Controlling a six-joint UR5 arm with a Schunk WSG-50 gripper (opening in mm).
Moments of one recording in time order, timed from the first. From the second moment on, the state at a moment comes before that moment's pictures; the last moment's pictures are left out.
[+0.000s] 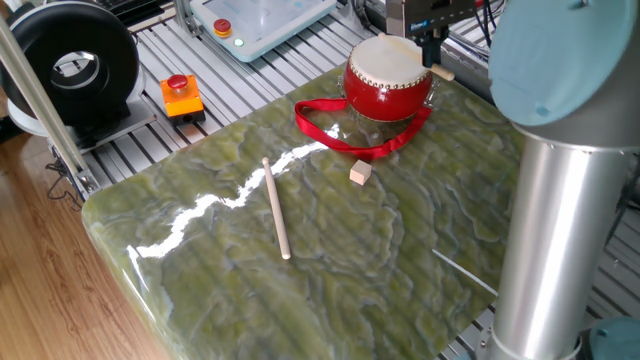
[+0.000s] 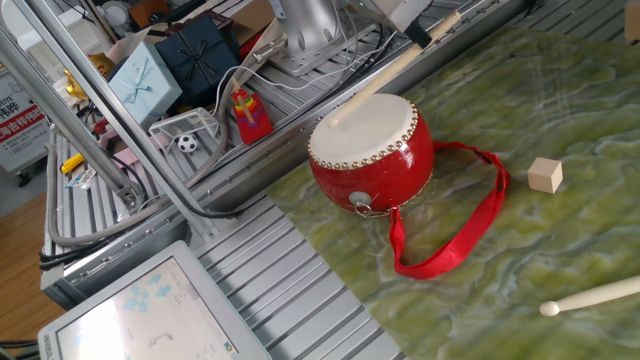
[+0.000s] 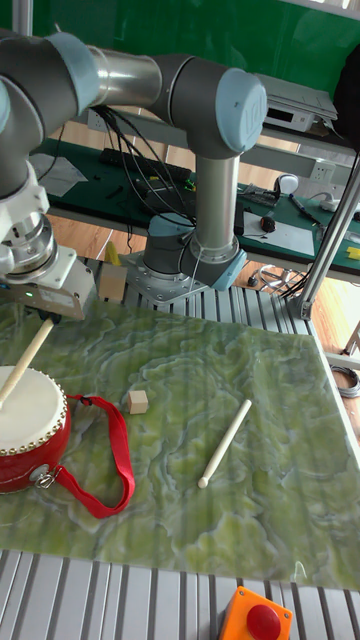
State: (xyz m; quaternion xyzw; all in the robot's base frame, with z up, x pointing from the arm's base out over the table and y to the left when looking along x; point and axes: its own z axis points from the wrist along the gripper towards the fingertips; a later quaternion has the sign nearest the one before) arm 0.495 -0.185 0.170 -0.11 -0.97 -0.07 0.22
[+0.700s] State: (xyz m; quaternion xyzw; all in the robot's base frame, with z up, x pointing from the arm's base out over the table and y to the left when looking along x) arm 0.485 -0.149 0.202 -0.13 -0.94 -0.14 0.27
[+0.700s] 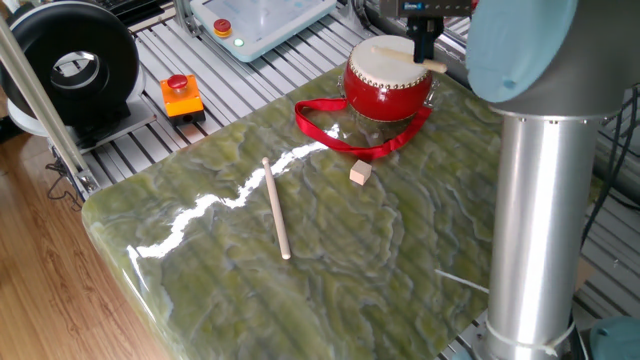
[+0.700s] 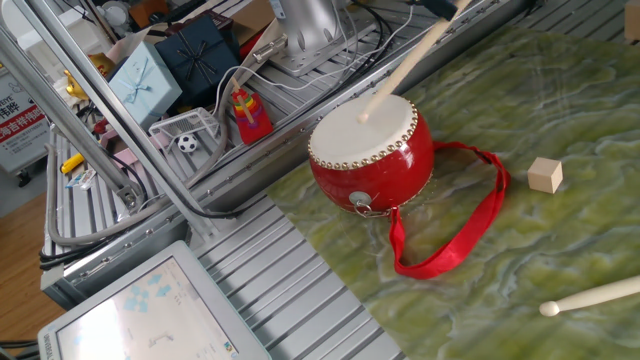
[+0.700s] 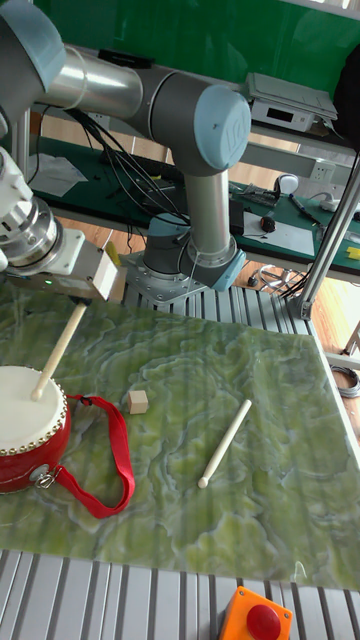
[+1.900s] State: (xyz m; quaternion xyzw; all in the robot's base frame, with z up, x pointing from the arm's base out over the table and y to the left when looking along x) arm 0.459 -0.164 0.208 -0.10 -0.93 -0.12 0.34
